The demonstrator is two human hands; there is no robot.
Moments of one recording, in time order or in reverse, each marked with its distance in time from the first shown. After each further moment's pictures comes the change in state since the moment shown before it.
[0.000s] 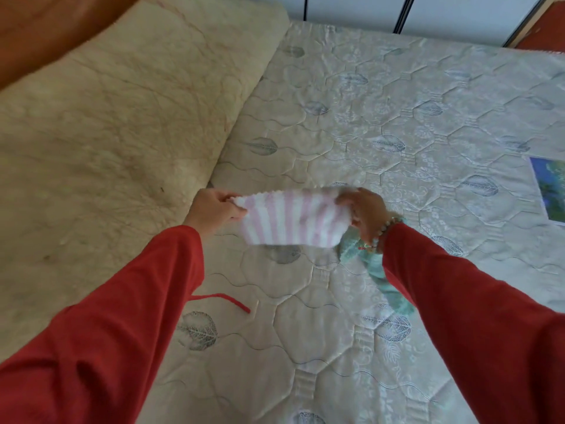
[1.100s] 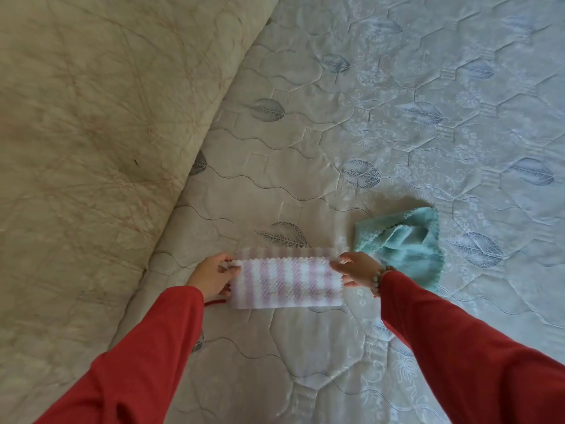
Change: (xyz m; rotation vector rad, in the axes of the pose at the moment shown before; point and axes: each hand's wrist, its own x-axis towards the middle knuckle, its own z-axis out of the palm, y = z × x) left_hand 0.034 -0.200 0.044 0.215 -0.135 -0.374; right_hand 0.069 0.177 -0.001 -0.606 -0.394 0.338
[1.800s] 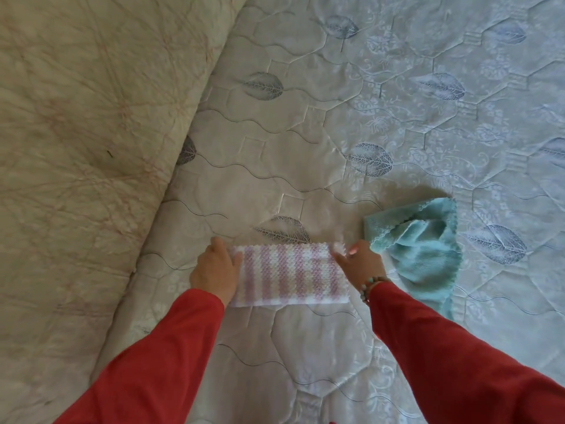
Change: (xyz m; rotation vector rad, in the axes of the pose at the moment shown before) left_hand 0.023 0.012 0.031 0.635 0.417 0.119; right_hand 0.025 -0.001 0.025 -0.192 0.356 0.082
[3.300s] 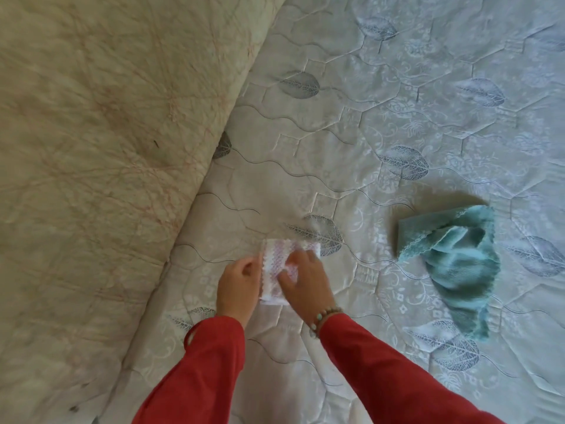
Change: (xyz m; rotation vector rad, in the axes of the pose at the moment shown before) left_hand -0.026 -0.041 0.014 -0.629 -0.042 -0.133; right_hand -0.080 -0.095 0.104 0.121 0.079 -0.516
